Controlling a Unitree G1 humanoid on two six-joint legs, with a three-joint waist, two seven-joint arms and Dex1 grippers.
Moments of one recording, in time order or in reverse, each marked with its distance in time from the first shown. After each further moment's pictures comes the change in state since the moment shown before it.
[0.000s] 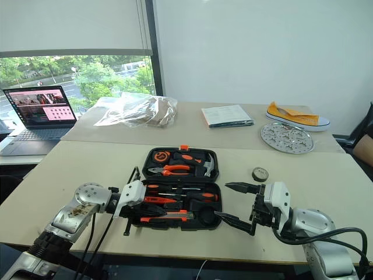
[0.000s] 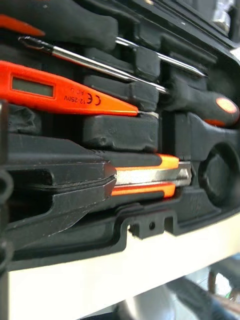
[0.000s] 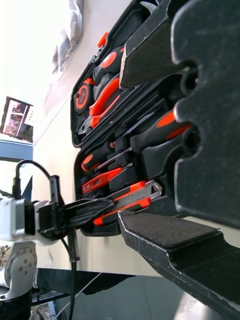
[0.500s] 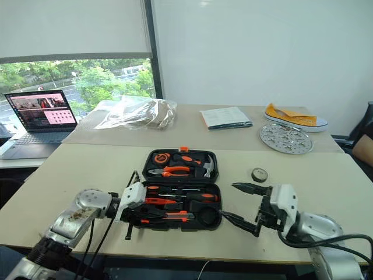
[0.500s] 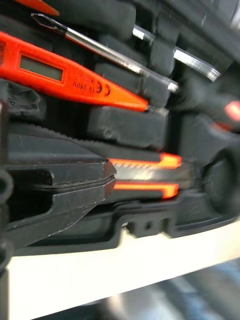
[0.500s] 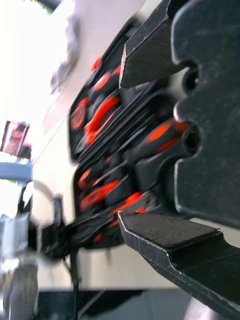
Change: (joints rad) left arm 0.105 -0.062 0.107 -0.011 -0.097 -0.047 0.057; right arm 0.151 -0.025 -0.134 -0.039 0.006 0.001 -0.053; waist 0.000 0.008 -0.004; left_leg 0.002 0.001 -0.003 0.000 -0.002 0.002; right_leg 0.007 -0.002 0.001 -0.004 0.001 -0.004
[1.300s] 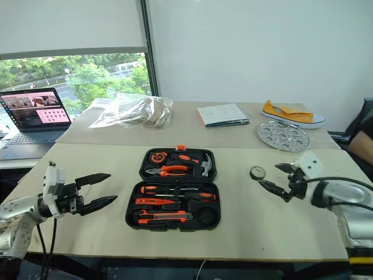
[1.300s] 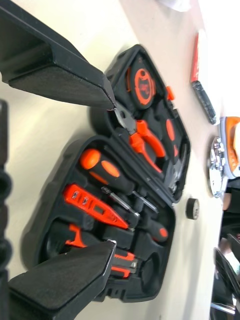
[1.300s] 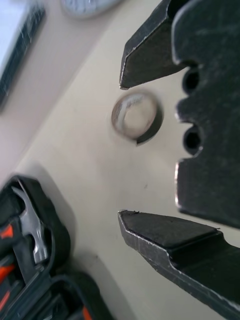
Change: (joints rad) left arm 0.143 0.133 0.423 0.078 -0.261 -0.028 -0.027; right arm -0.592 -0.190 0.195 0.596 -0.294 0.262 -0.060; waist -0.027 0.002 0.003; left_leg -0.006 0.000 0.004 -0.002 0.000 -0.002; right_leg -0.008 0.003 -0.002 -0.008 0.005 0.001
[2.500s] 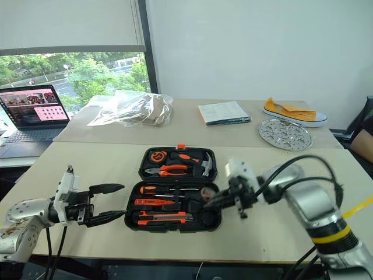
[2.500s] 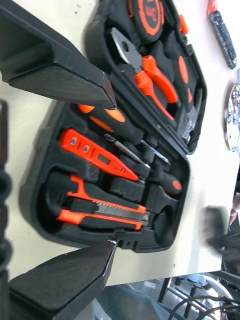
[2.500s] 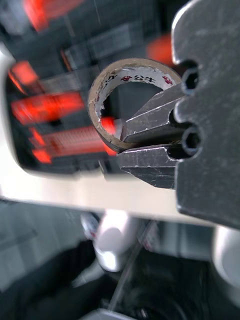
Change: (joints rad) left arm 0.053 0.027 -0.082 -0.113 0.005 0.040 -0.070; right arm -0.035 0.048 0.342 -0.555 0.159 0.342 0.348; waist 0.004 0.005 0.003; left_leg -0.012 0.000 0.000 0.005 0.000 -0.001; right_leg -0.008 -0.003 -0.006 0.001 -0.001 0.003
